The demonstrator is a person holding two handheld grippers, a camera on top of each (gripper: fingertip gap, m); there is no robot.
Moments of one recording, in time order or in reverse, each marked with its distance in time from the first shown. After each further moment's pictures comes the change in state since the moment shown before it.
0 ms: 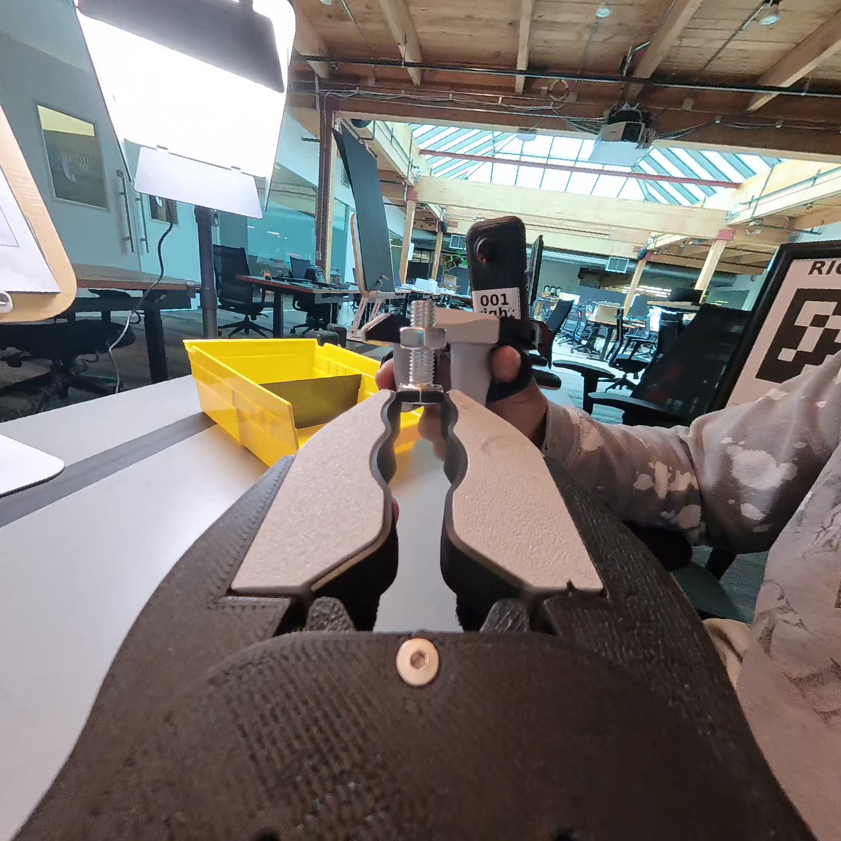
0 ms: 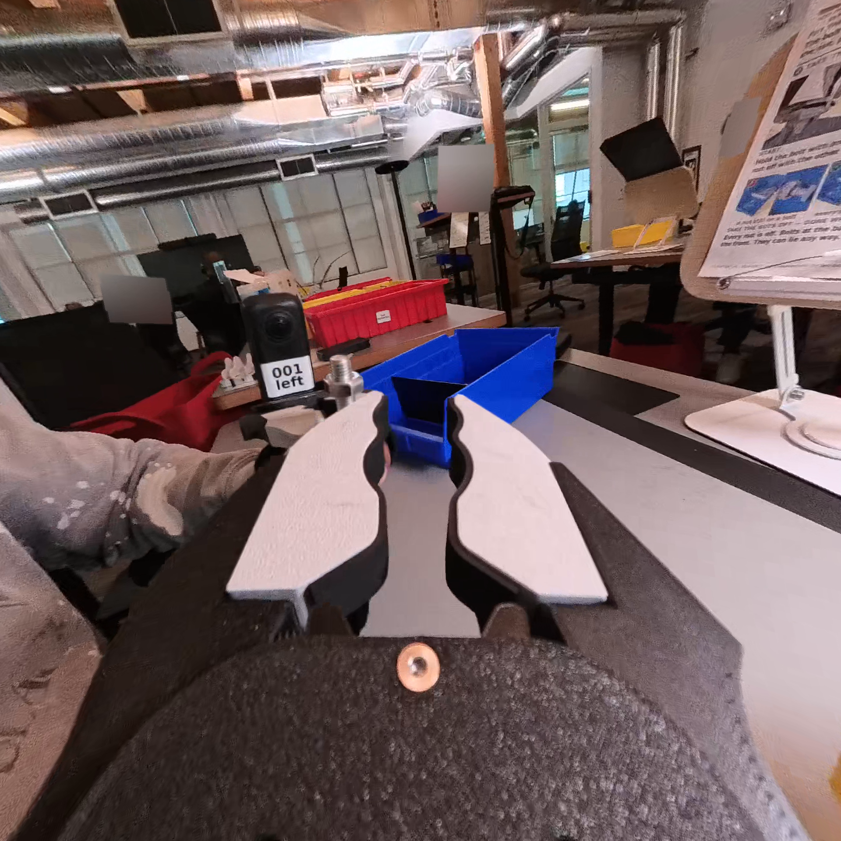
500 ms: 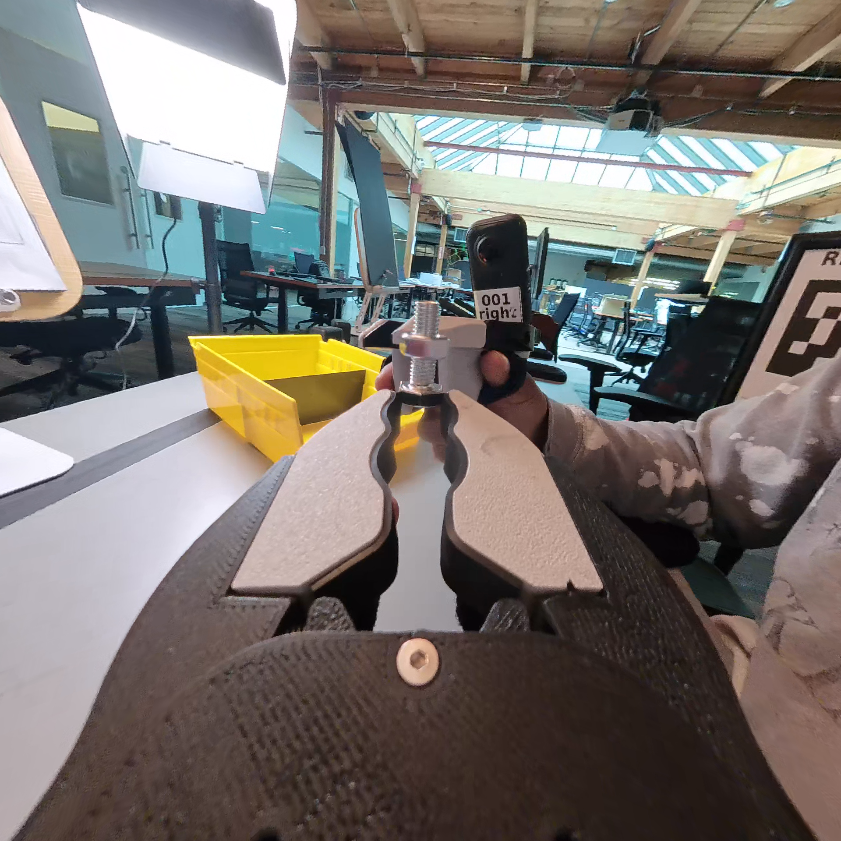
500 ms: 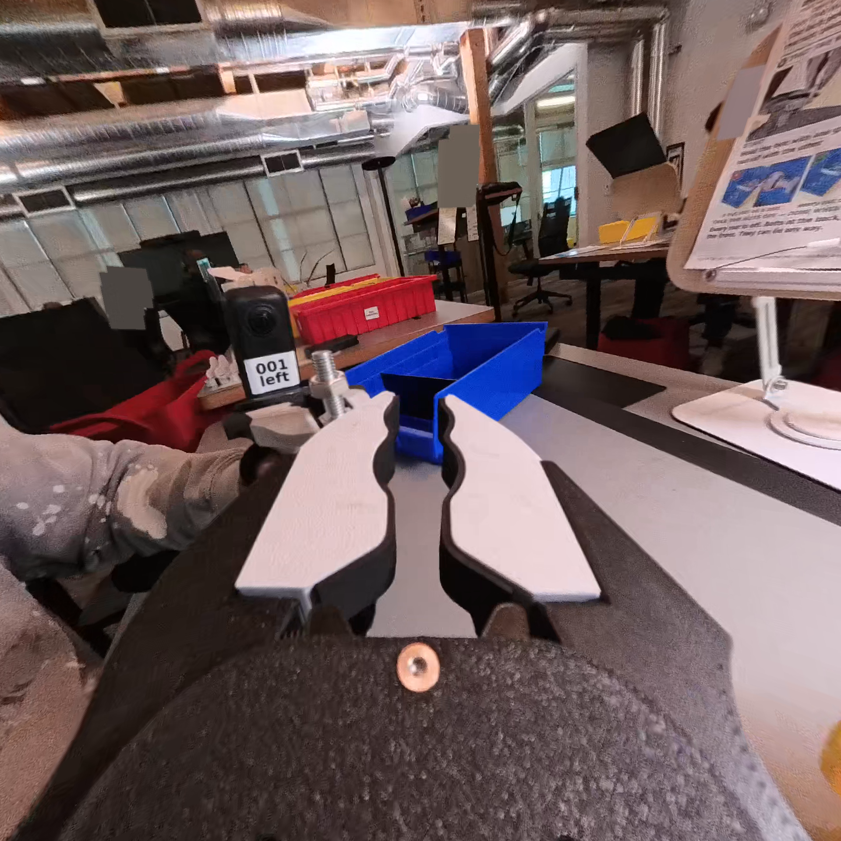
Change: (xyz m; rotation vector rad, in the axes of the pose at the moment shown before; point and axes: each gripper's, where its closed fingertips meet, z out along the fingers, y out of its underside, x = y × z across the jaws) left arm -0.002 0.002 0.000 -0.014 -0.010 0.012; right arm 0.003 0.005 0.003 -0.009 0.026 0.000
